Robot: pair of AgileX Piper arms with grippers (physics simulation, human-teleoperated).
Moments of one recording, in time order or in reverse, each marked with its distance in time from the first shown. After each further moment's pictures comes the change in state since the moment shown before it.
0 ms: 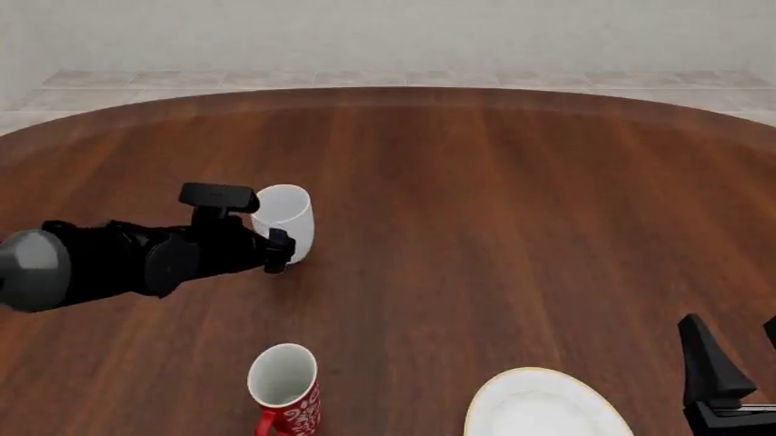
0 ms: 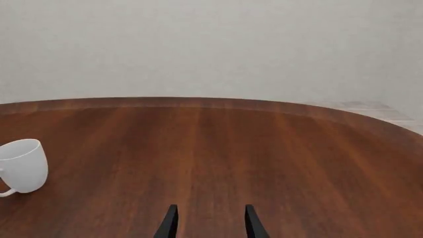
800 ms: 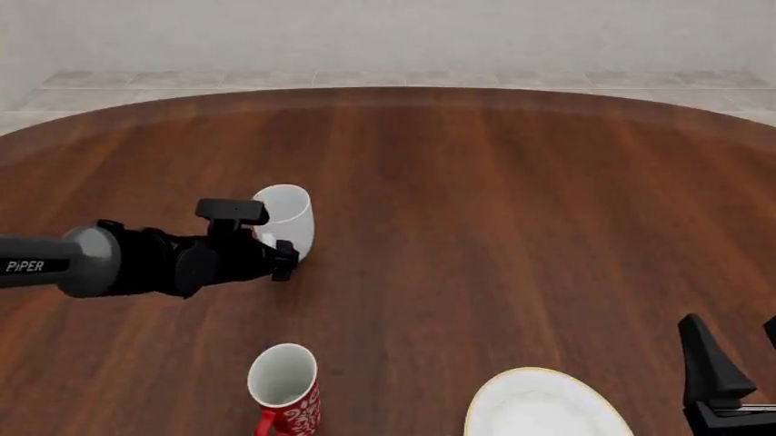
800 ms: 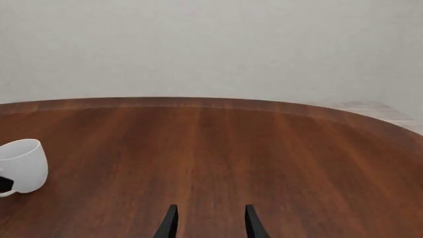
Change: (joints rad) left arm 0.026 0.166 -0.036 -0.068 -0.010; right arm 0.000 0.000 0.000 0.000 0.000
